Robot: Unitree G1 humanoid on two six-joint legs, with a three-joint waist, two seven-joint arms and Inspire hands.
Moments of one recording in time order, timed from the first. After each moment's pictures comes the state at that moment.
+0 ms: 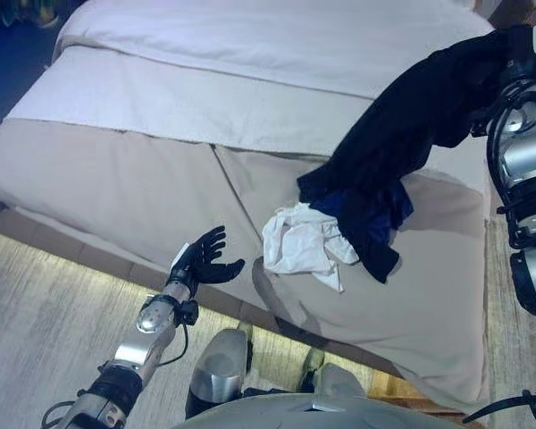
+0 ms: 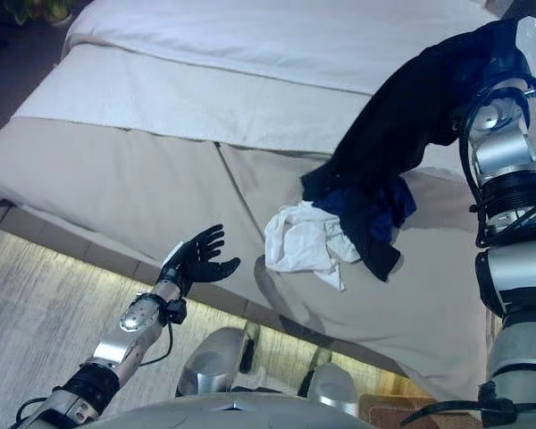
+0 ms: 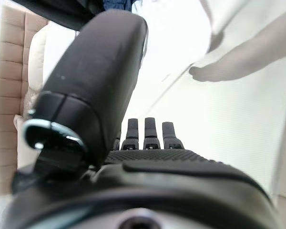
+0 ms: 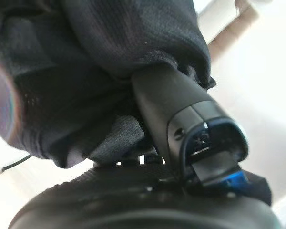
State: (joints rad) left arm -0.04 0.45 -0.40 0.43 -0.47 -0.13 0.02; right arm -1.08 -0.91 0.33 0.79 0.14 0.22 -0.30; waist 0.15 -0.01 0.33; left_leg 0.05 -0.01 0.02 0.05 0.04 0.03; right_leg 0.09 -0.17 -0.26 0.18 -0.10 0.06
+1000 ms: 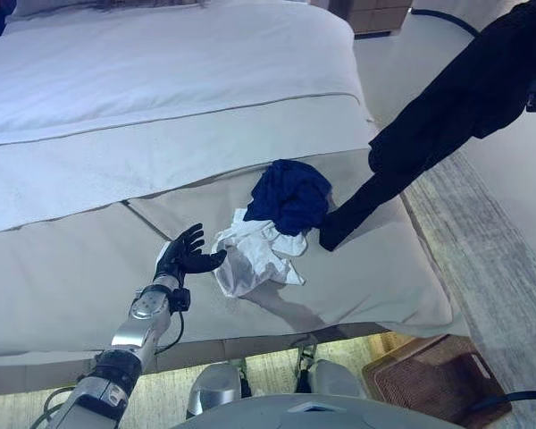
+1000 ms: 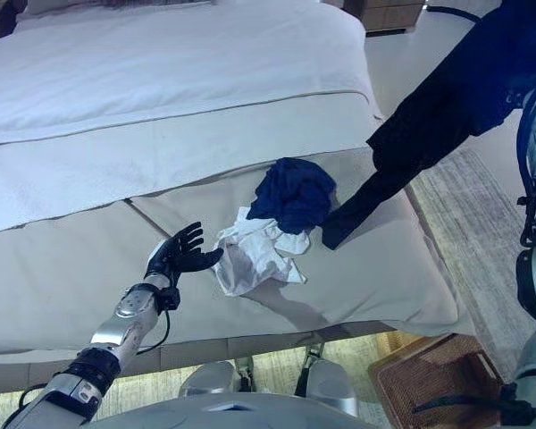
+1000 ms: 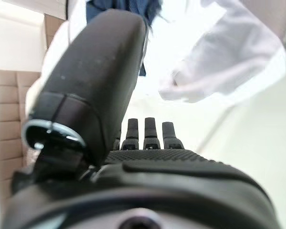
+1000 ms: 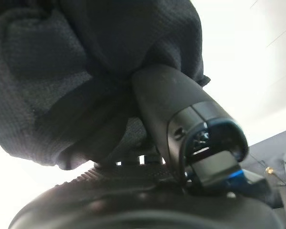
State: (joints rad) left arm -0.14 0.40 -0.30 0.52 -0.52 -0.05 0.12; right arm -1.10 -1.06 0.33 0.75 0.30 0.22 -0.39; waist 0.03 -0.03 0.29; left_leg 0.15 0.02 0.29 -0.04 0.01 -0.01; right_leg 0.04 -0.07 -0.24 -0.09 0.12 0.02
